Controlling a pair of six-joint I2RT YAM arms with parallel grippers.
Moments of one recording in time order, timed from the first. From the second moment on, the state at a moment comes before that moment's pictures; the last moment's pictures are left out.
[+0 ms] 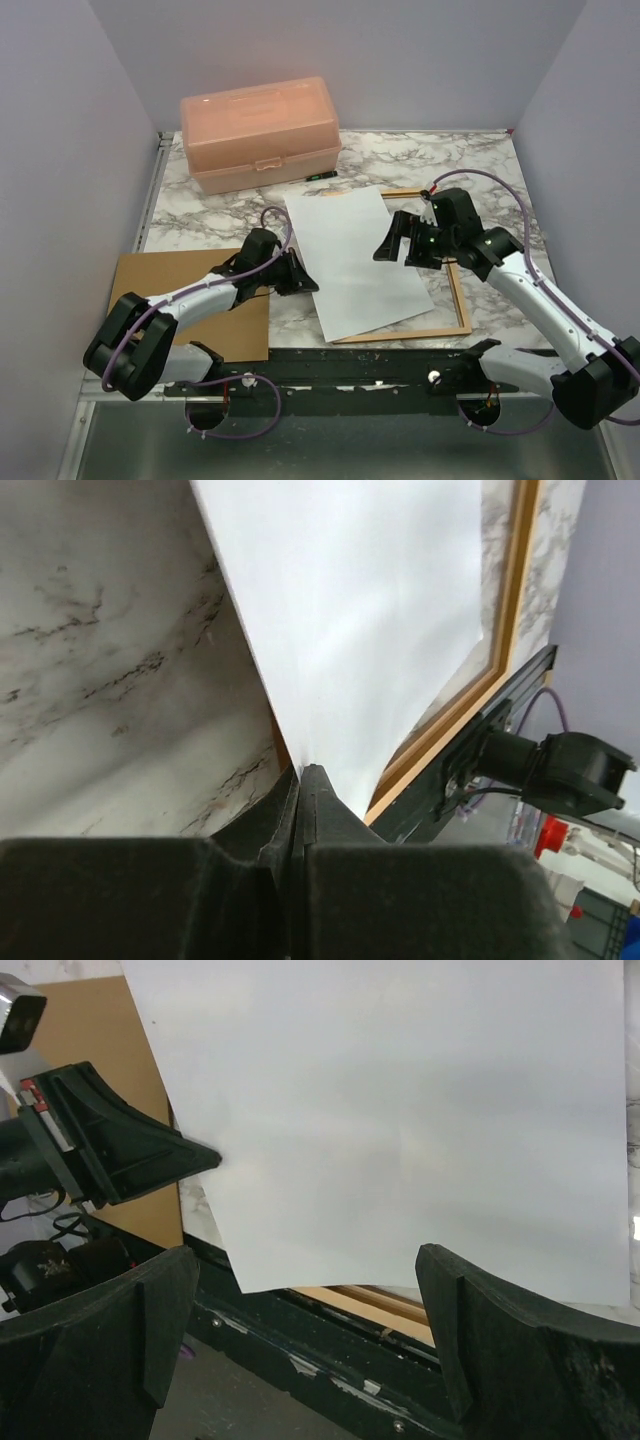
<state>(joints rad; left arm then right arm) -0.54 1.29 0.48 0.13 0.48 -0.88 0.48 1.12 0.98 -0.70 -0.25 0.61</state>
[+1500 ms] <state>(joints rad) -0.67 1.48 0.85 -0.22 0.44 -0.68 0.47 1.09 1.04 -0.71 -0.17 0.54</state>
